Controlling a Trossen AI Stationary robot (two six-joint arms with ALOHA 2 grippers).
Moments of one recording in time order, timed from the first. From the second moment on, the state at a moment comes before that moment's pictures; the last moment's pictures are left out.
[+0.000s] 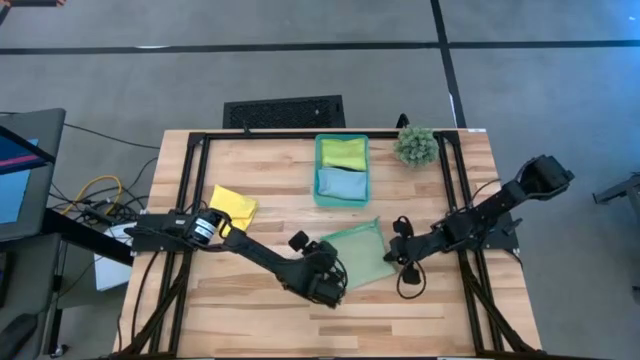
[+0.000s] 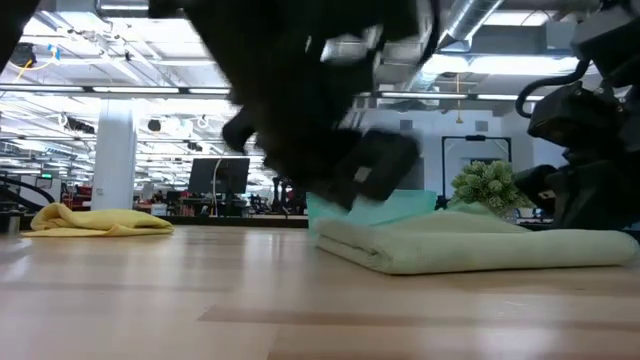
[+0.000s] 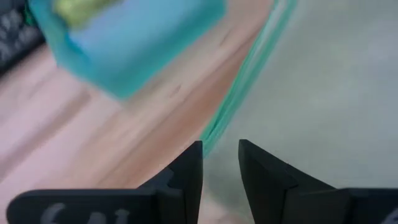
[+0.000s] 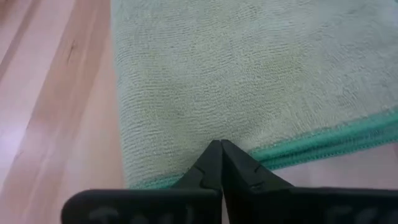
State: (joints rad) left arm -0.40 2.28 1.65 -0.80 -0.96 -1.05; right arm 0.45 1.32 0.25 0.20 0.14 0.31
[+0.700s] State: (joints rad) left arm -0.36 2.28 1.66 -0.82 -0.92 -0.99; right arm 0.18 1.19 0.27 0.16 0.29 0.20
